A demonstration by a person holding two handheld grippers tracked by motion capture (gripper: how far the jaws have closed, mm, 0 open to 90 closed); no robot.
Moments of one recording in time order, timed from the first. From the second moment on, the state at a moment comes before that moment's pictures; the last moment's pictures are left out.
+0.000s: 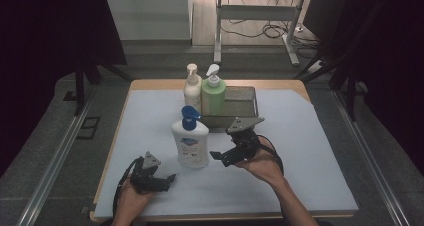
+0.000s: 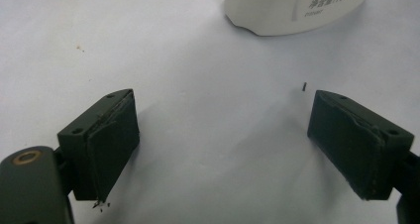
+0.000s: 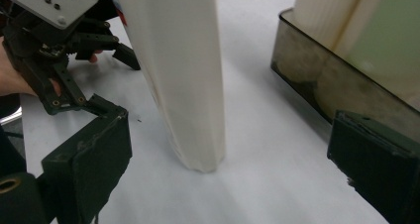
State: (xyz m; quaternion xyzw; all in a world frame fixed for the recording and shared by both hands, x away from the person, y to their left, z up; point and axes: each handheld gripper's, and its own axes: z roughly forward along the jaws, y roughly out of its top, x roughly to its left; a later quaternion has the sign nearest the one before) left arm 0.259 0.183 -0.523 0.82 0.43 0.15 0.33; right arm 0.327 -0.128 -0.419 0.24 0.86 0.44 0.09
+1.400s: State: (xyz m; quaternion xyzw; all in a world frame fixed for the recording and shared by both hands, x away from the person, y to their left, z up) left arm 0.258 0.182 -0.523 0.82 0.43 0.15 0.33; right arm 0.343 -0.055 -0.420 0.15 0.88 0.45 0.08
